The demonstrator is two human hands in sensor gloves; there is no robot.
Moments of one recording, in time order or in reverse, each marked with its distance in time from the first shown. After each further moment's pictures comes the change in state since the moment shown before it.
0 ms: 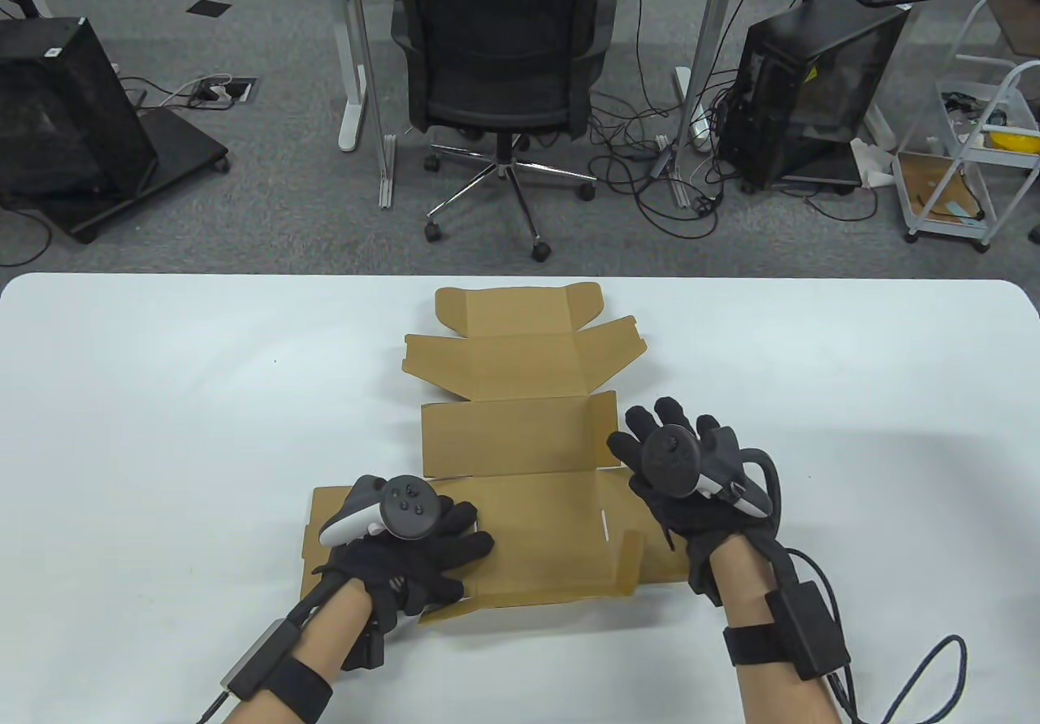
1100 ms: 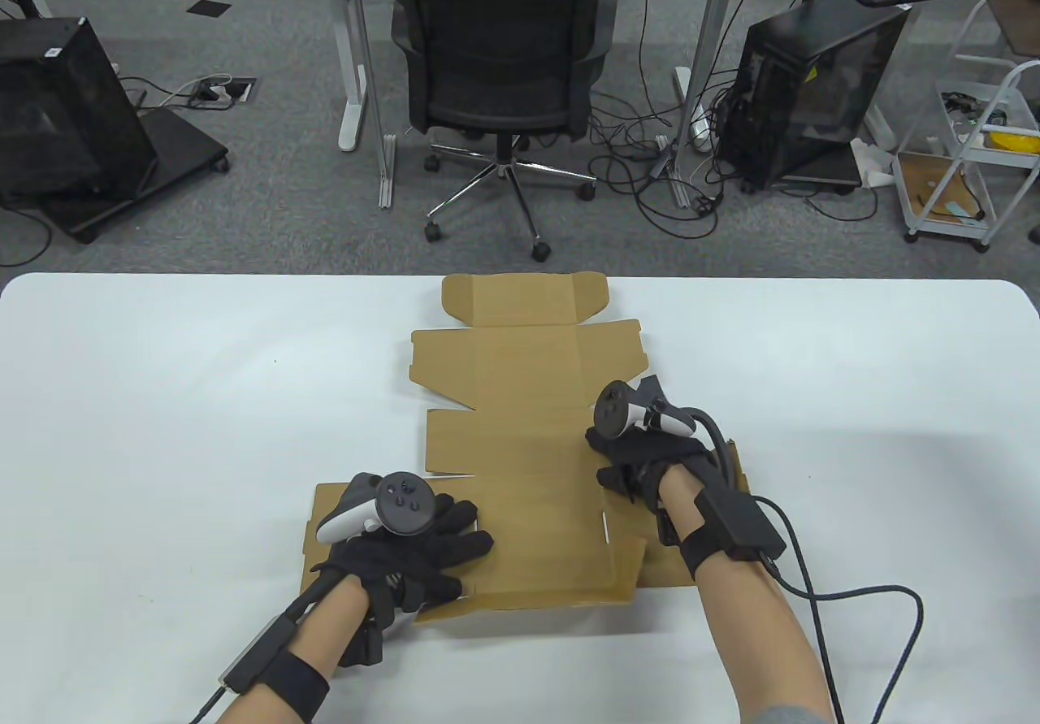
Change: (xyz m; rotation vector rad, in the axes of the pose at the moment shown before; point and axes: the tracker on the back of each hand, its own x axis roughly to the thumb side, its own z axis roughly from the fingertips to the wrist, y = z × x) left_hand -0.003 0.002 -0.001 -0.008 -0.017 0.035; right_hand 0.010 0.060 -0.106 0.428 0.031 -0.090
